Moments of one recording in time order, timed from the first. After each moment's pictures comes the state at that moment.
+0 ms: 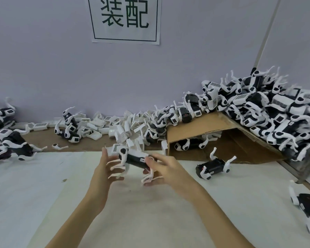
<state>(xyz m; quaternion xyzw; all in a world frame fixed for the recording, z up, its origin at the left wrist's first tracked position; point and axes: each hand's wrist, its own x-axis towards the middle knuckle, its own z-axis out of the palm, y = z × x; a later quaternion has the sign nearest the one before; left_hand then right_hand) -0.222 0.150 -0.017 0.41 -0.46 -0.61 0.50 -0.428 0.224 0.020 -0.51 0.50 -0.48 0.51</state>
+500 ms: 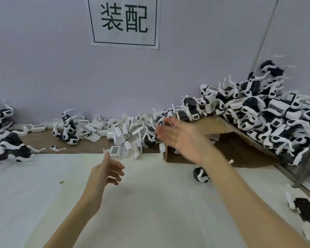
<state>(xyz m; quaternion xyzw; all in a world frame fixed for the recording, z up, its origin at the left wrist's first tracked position) -0.219 0.144 -0.020 0.39 -0.54 -0.56 0.49 -0.483 0.199 0.099 -0.39 0.35 -0.62 0.59</state>
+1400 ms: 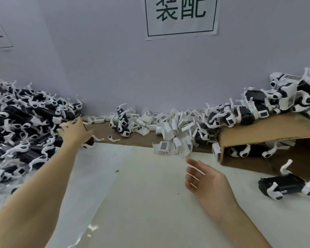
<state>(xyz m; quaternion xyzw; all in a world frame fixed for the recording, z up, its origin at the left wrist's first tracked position) 0.001 -0.034 0.041 0.80 -0.57 0.01 0.16 -0.389 0.200 -0.012 -0.22 0.35 -0.61 0.68</state>
